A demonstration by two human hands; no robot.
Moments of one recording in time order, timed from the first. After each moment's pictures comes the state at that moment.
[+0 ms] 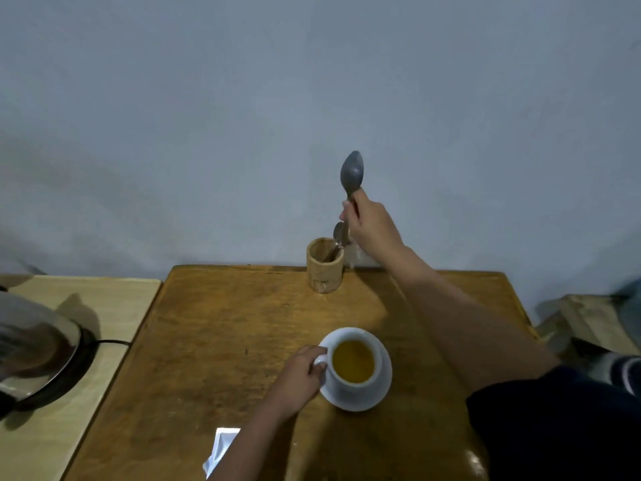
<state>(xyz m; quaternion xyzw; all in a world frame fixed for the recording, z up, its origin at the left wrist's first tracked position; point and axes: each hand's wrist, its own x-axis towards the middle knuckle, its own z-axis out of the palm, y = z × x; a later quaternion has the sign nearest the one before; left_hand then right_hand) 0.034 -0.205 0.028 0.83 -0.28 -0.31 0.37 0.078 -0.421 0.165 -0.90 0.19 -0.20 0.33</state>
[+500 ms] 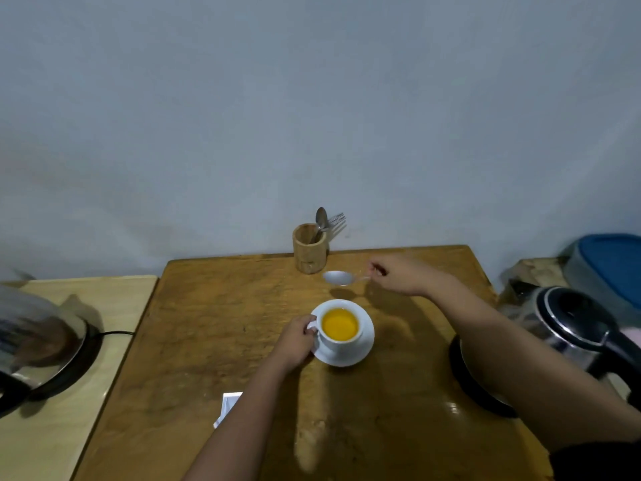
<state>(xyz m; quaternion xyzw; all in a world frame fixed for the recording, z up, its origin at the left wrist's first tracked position) 0.022 -0.207 0.042 0.83 -0.25 -0.32 0.38 -0.063 -0.408 0.162 -0.95 0.18 0.12 0.23</state>
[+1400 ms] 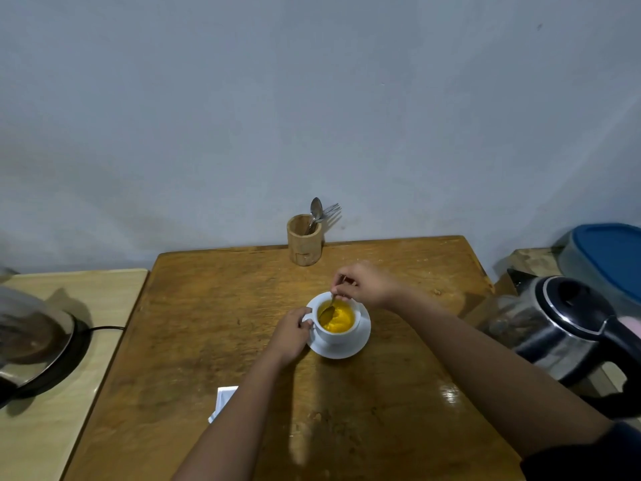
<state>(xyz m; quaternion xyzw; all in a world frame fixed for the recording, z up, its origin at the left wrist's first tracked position) 0.025 -0.207 0.028 0.83 -0.24 -0.31 0.40 -0.051 -0.362 0.138 -0.91 0.16 0.09 0.37</state>
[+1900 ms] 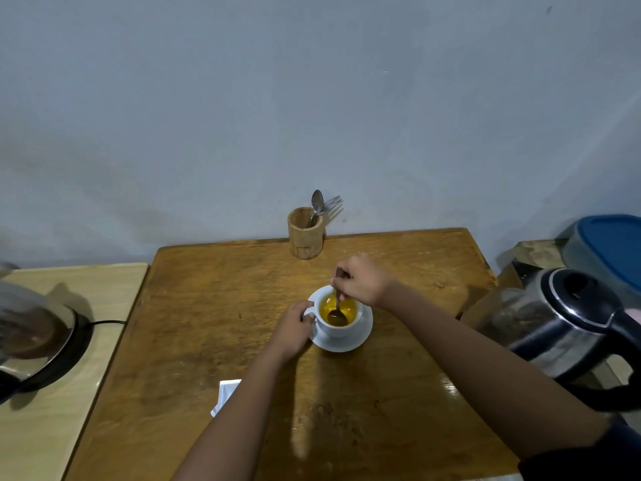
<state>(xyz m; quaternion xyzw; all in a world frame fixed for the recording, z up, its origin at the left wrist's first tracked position) 0.026 -0.206 0.025 0.83 -0.24 -0.32 0.40 -0.044 -0.354 0.125 -0.91 0.19 0.06 0.36</state>
